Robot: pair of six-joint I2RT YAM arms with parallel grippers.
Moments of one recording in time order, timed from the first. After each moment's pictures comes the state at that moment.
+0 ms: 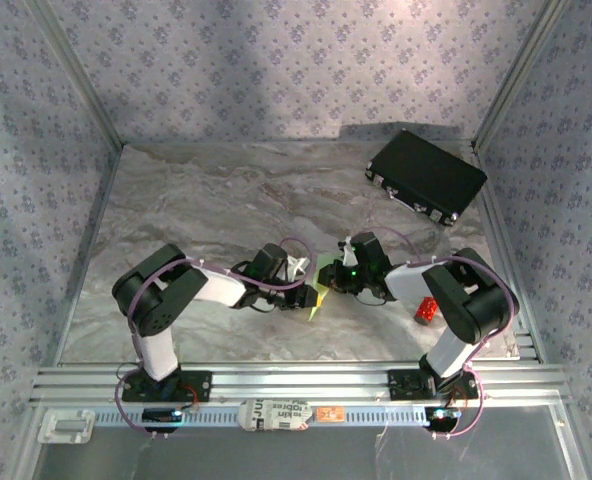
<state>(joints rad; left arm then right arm) -0.82 1.80 0.68 0.36 0.66 -0.84 0.52 1.66 0.55 0.30 -0.53 0.81</state>
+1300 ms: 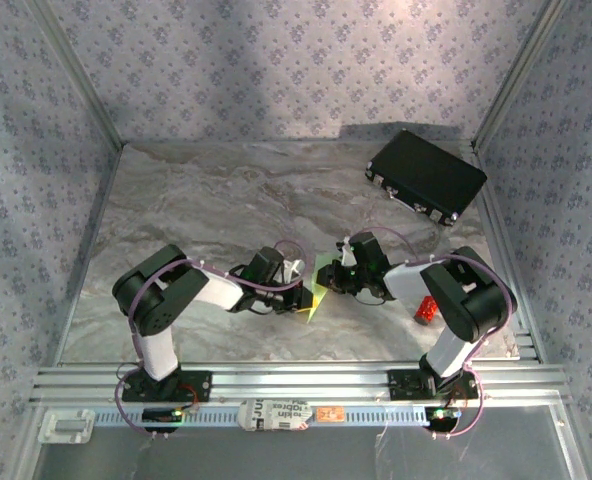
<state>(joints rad) -0.82 1.81 0.63 0.45 0.66 -0.96 0.52 1.67 0.56 0.30 -0.55 0.82</state>
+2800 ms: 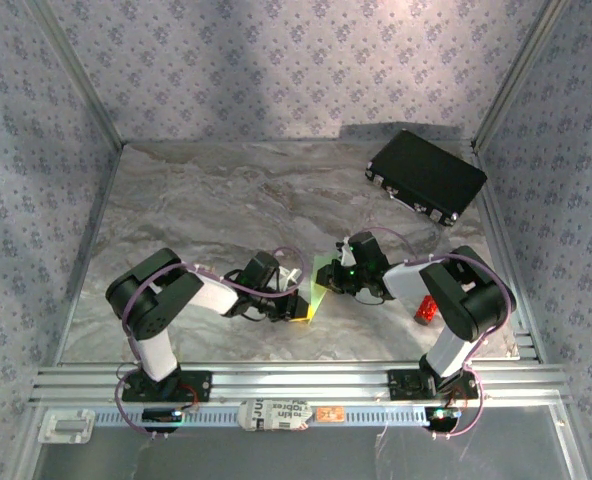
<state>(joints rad) -0.82 1.77 0.57 0.41 0.74 -0.90 0.53 1.68 0.57 0.30 -0.55 0.84</state>
